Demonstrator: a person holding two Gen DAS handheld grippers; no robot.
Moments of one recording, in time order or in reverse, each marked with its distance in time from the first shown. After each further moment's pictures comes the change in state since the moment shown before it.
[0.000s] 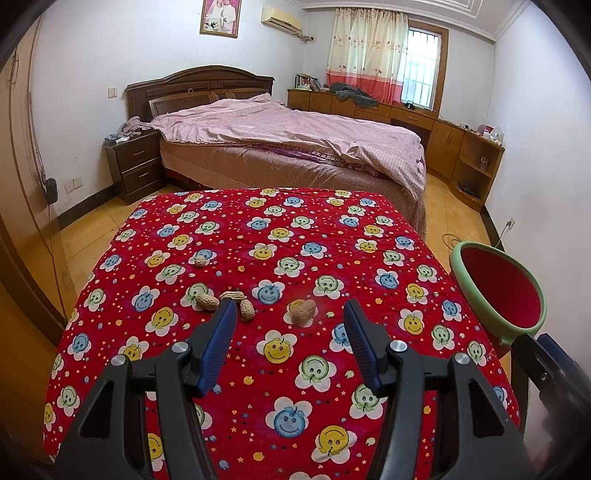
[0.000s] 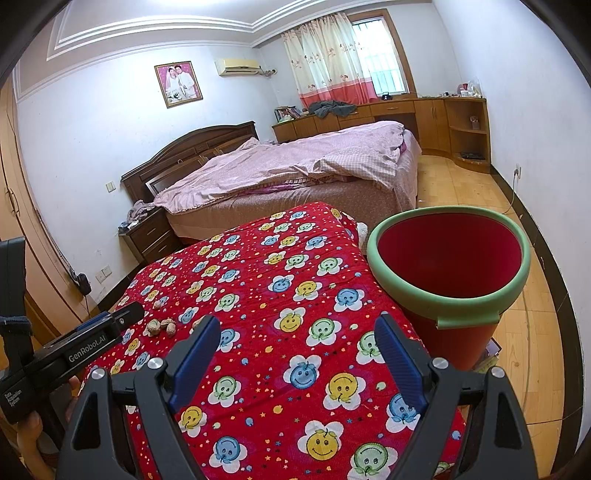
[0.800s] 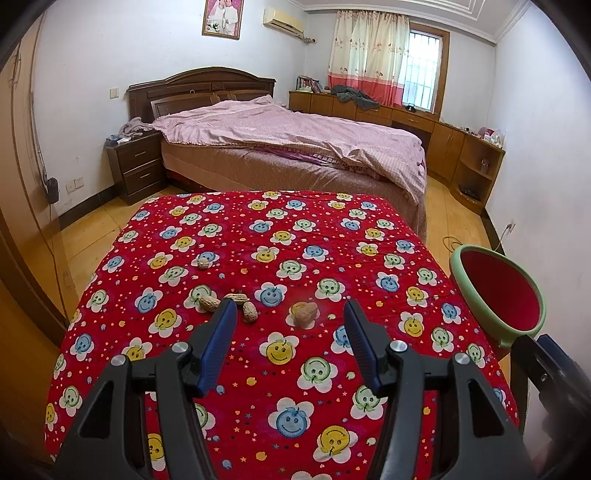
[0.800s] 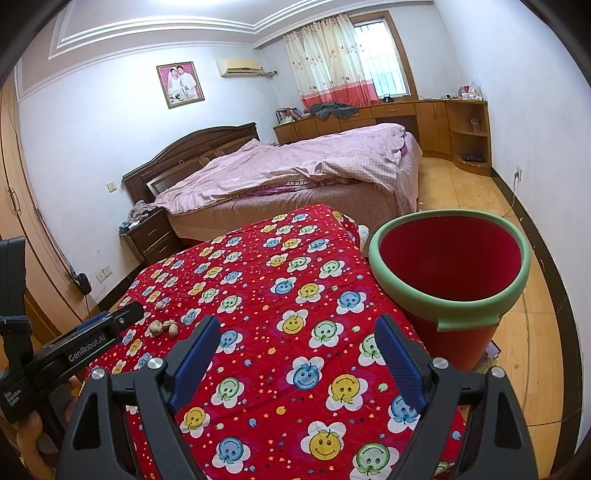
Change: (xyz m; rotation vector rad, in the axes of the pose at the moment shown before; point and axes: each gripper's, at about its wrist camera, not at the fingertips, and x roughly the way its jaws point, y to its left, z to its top) left arm -0.002 0.001 0.000 0.000 -0.002 0.000; right arm -0.001 0.001 0.001 -0.001 -0.001 0.001
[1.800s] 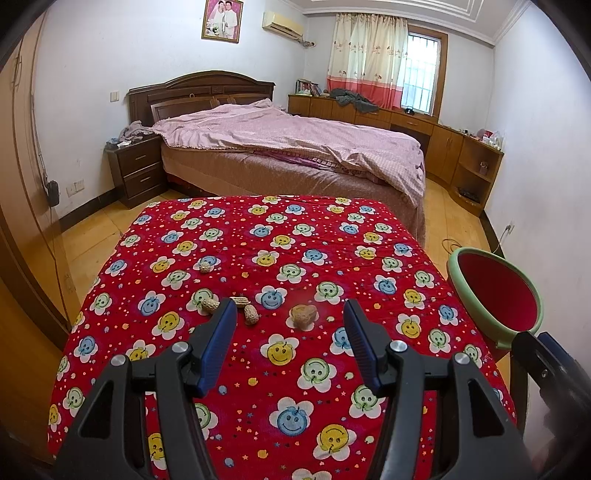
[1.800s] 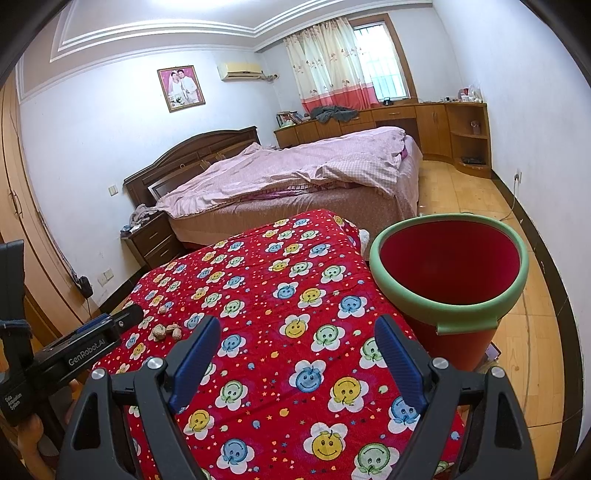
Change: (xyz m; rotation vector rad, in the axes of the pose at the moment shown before) left arm -0.004 0.003 0.002 -0.003 -0.006 0.001; right arm 0.000 0.004 0.001 -0.003 -0.006 0.000
